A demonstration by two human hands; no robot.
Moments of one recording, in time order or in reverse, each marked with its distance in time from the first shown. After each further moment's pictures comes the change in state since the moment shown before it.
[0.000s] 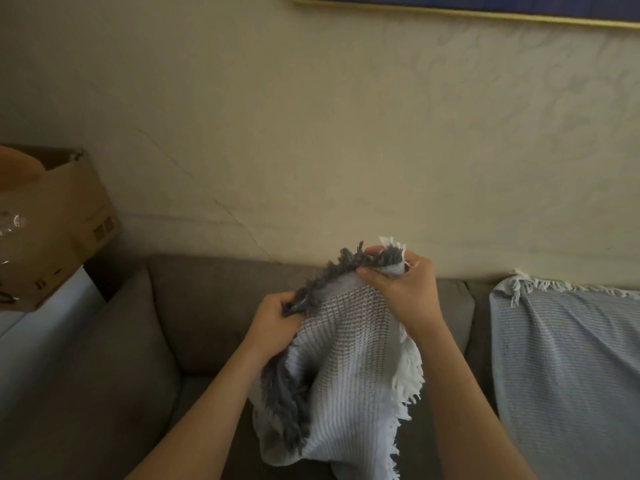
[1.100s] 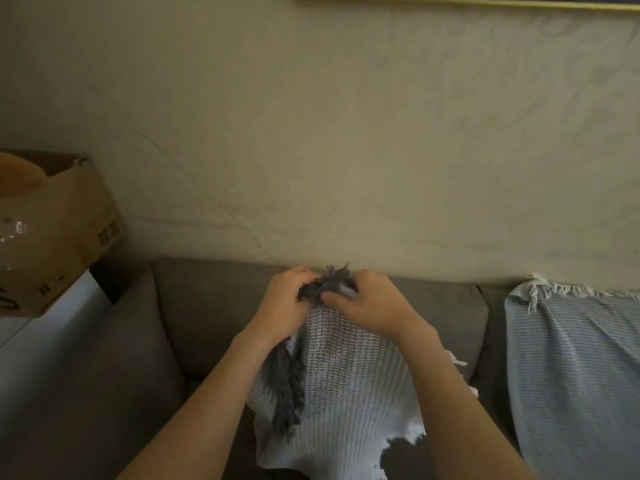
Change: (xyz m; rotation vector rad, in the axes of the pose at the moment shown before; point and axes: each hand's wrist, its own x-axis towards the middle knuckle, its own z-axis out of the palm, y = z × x) left_hand 0.044 0.039 -0.004 0.370 0.020 0.401; right_hand 0.037 0.026 0.038 -0.683 -0.444 -0.029
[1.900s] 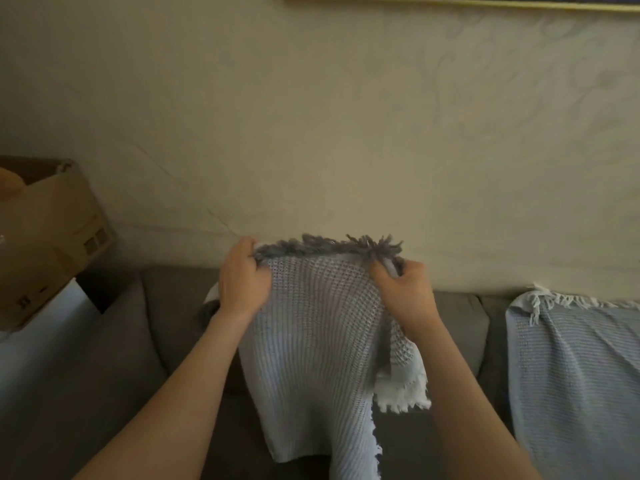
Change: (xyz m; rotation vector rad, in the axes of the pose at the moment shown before) left_hand 0.057 -0.027 -0.022 0.183 0.361 -0.377; right_hand 0.027 0.045 -0.034 0.640 0.367 0.157
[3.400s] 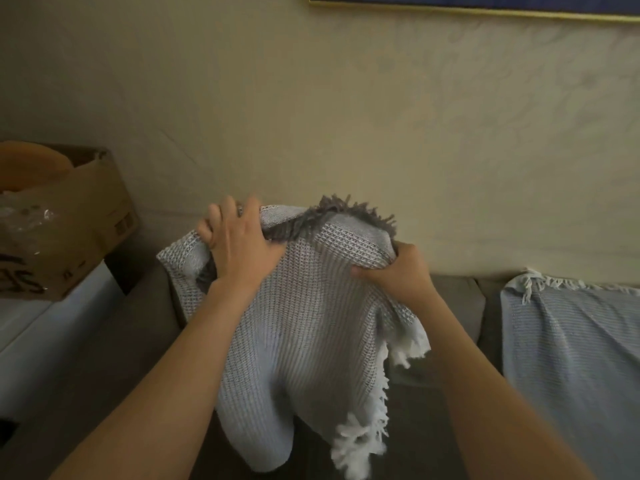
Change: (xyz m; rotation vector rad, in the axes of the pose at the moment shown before) left_hand -0.050 0.016 -0.093 0.479 0.318 0.225; right_hand -0.062 -0.019 0.015 -0.315 -0.124 -0.042
